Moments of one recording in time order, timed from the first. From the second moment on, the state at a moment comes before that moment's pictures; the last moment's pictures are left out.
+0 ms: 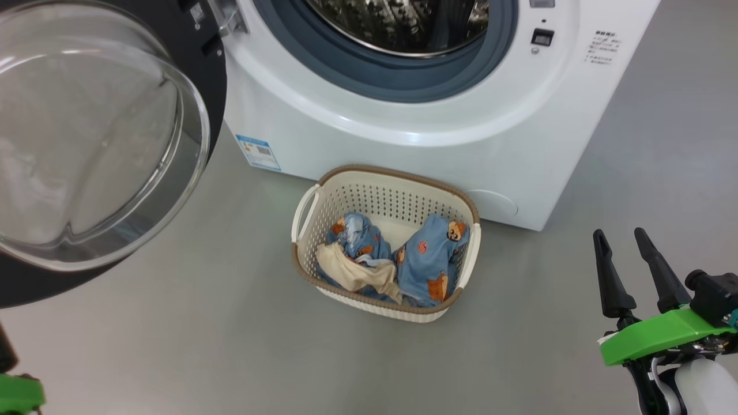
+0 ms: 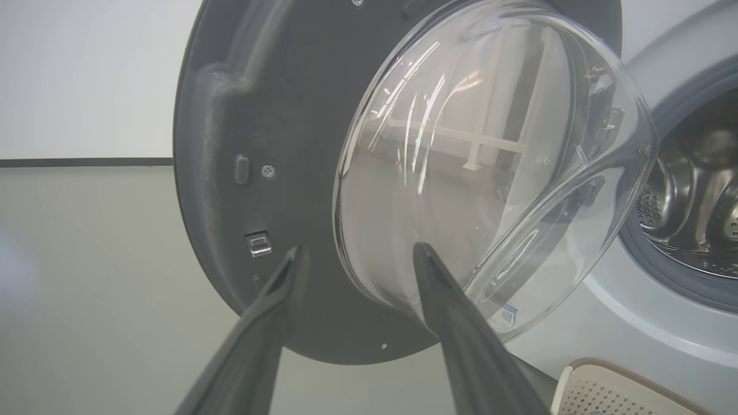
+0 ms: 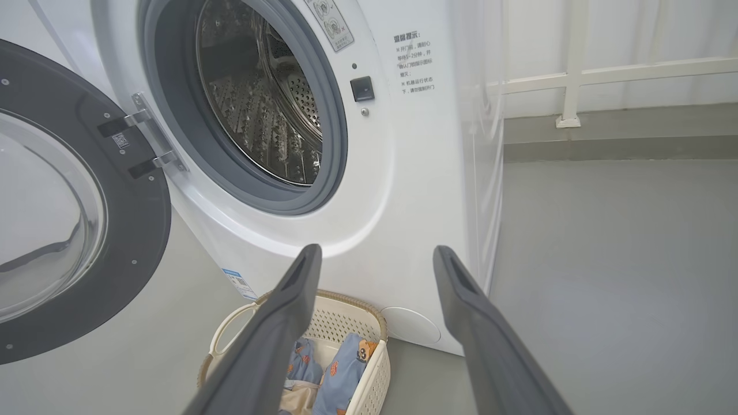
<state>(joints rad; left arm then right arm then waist) -0.28 0.24 0.41 0.54 -0.35 -0.13 -0.26 -0.17 -0.21 0.06 0.32 0.43 0.12 -0.25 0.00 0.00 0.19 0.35</state>
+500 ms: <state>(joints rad) -0.18 0.19 0.27 0.38 -0.34 -0.13 -0.26 -0.13 -0.20 0.03 0.31 0.43 0.12 -0.25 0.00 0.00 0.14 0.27</state>
